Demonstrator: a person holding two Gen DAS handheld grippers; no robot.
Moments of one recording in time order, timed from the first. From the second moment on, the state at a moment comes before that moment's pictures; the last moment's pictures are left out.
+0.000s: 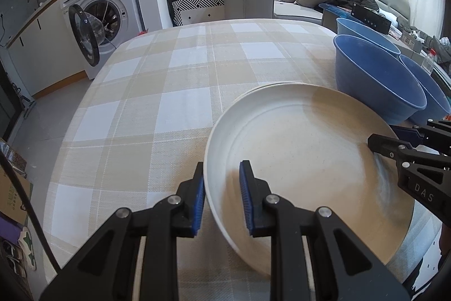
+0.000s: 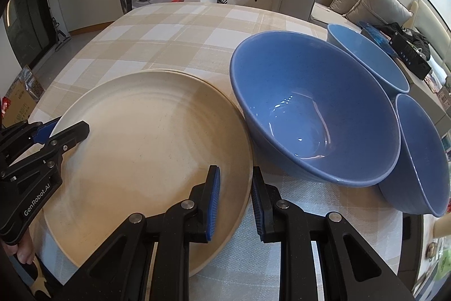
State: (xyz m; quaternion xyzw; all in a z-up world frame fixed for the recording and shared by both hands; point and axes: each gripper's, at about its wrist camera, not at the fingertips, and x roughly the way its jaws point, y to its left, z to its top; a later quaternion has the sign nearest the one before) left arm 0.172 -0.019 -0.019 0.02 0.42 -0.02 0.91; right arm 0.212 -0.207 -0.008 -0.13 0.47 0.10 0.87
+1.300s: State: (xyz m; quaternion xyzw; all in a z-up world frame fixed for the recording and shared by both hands) left arm 0.170 -0.028 -0.026 0.06 0.39 -0.01 0.92; right arm 0.207 -0.213 -0.014 -0.13 0.45 0.12 0.87
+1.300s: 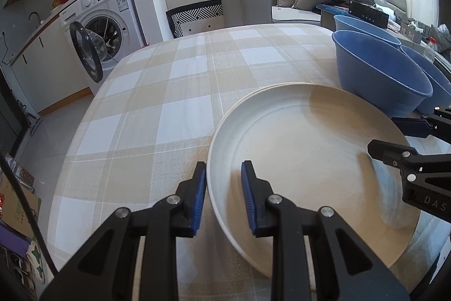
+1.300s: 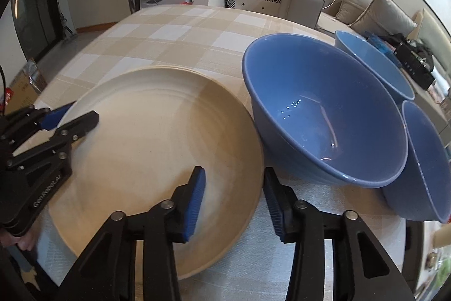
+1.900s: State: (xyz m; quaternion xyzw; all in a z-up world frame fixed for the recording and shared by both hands) left arm 0.155 -0.016 -0.002 0.02 0.38 -0.04 0.92; right arm 0.195 -0.220 0.006 -0.09 0.44 0.14 0.88
